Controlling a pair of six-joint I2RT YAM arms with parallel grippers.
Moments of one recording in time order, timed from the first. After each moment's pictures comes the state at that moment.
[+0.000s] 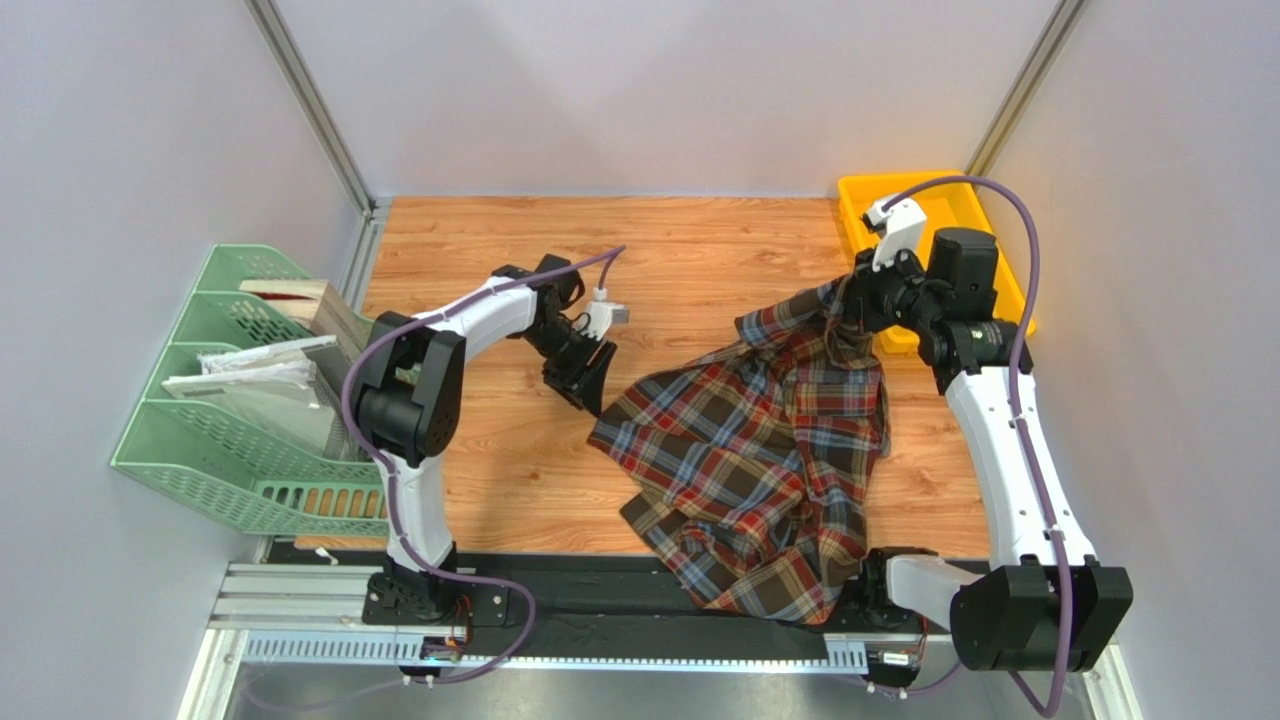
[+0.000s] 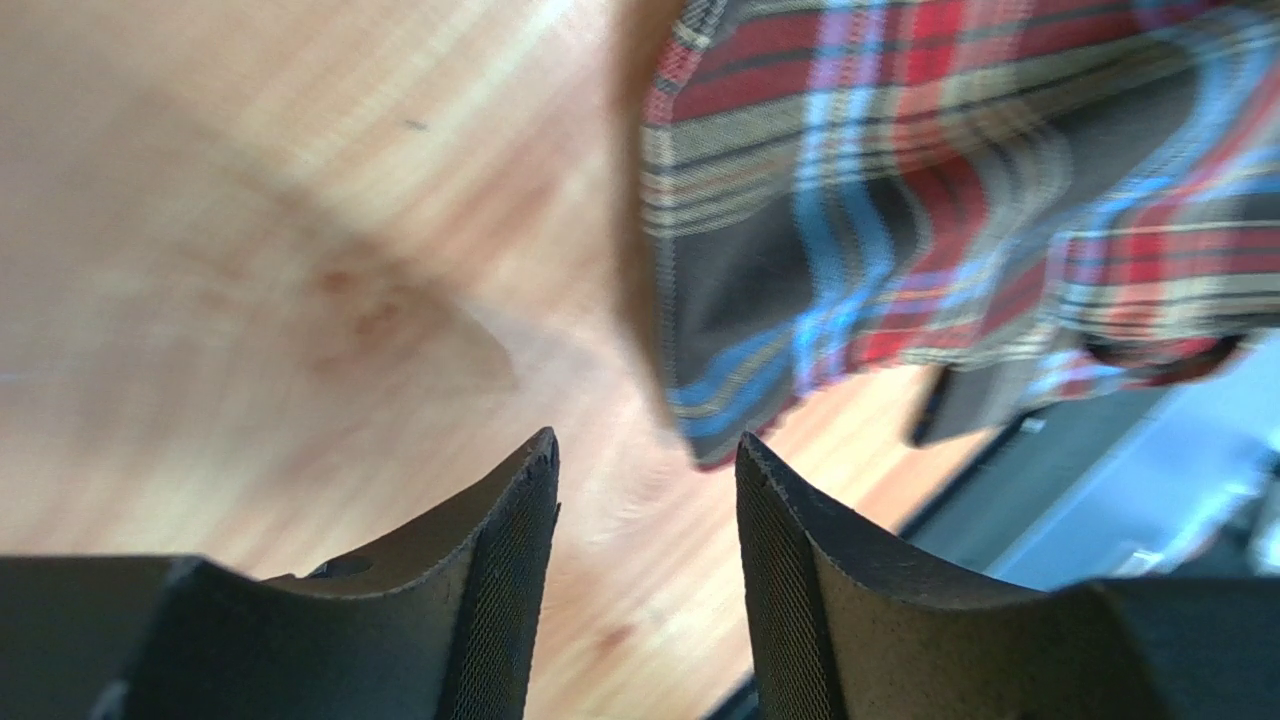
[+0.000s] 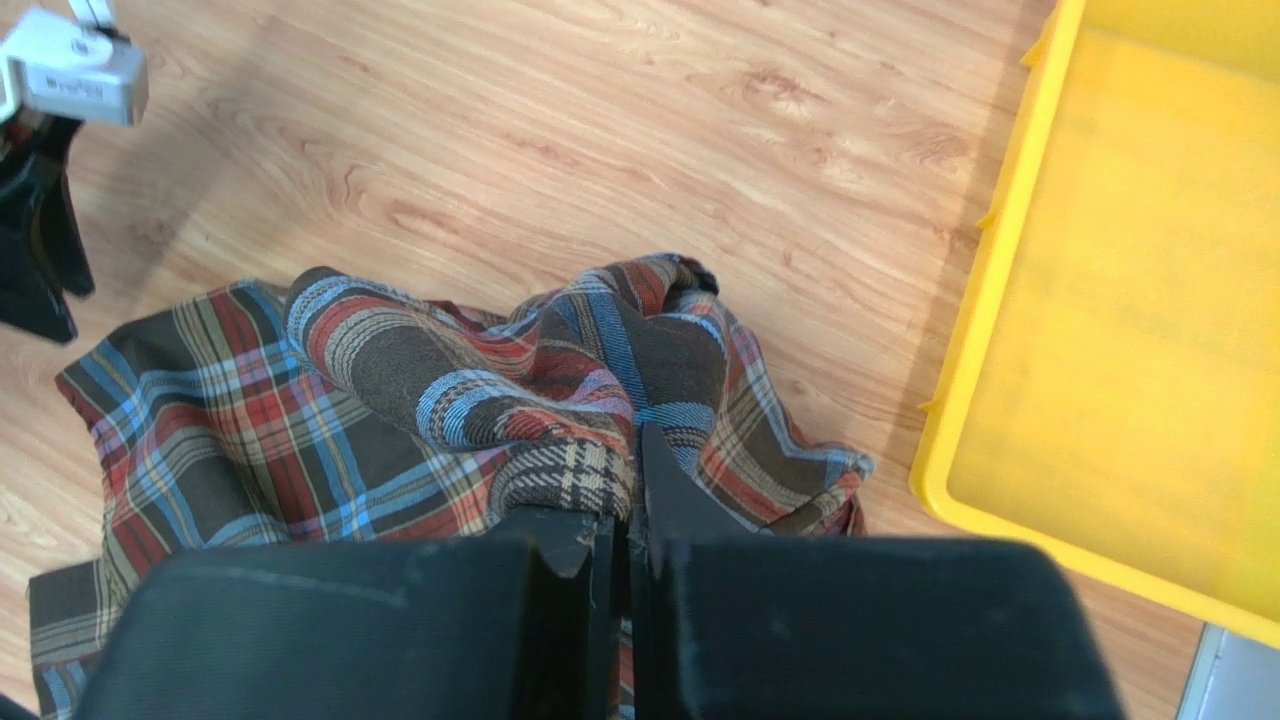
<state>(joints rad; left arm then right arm) -0.39 1.96 1.40 -0.90 0.53 0.25 0.00 1.16 1.16 -0.53 -0.41 -0.22</state>
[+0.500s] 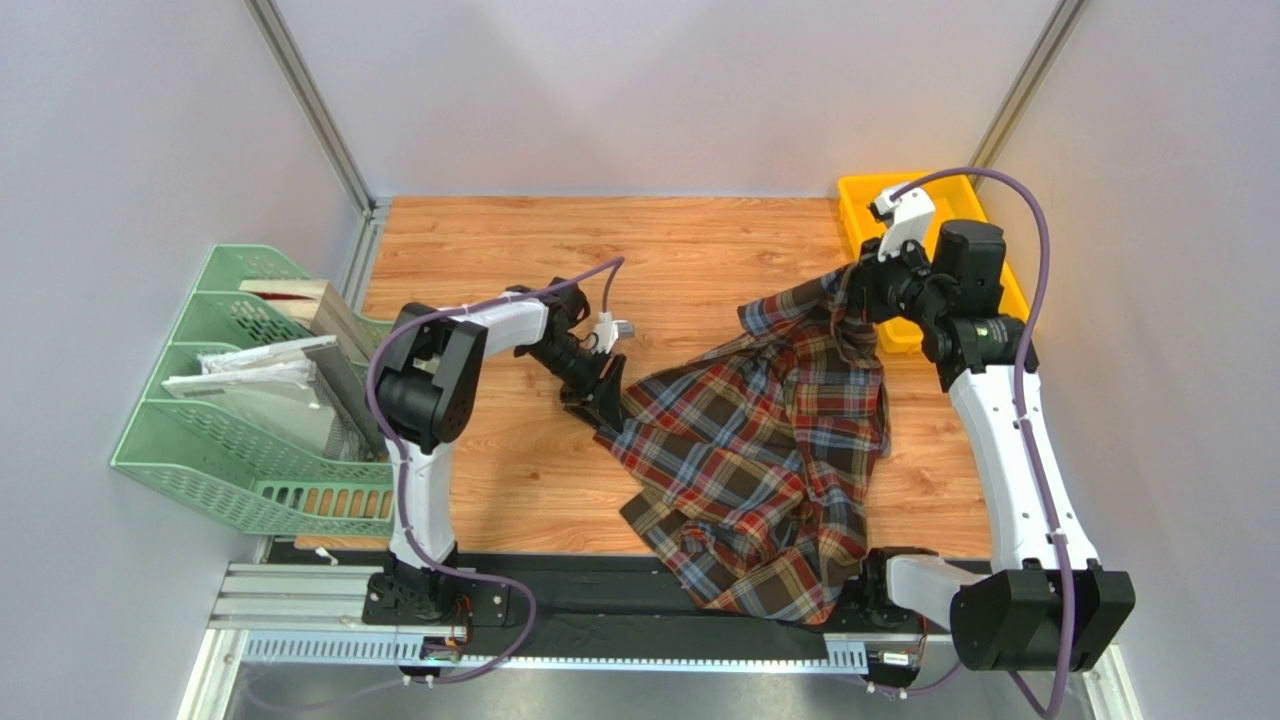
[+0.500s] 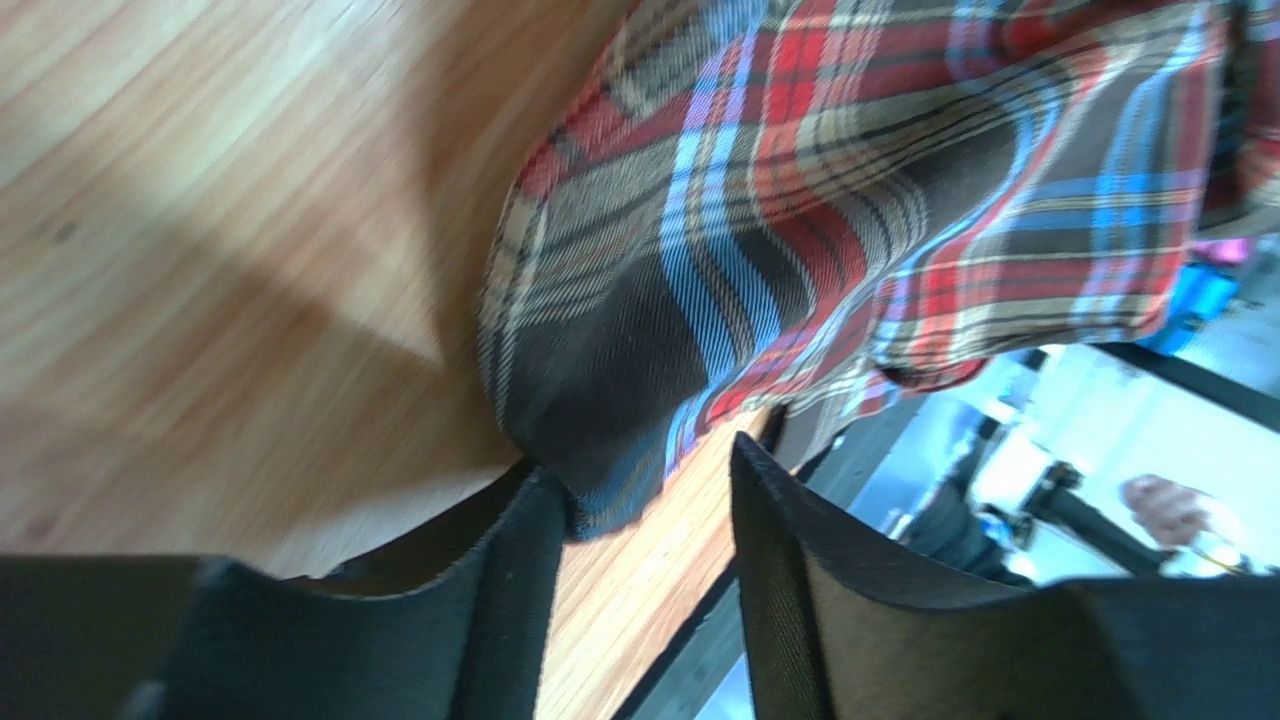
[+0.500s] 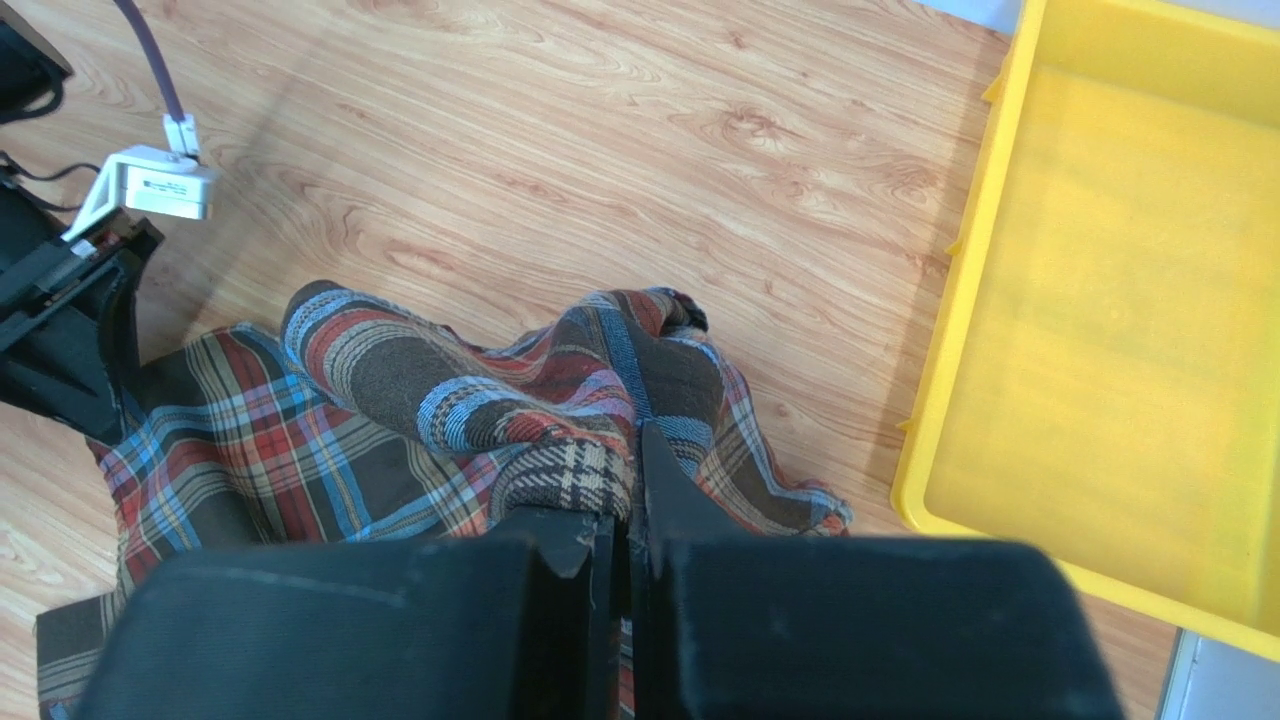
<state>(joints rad) -0.40 2.05 1.32 -0.80 0.78 0.08 0.00 1.16 1.20 -0.51 -0.39 -0.19</state>
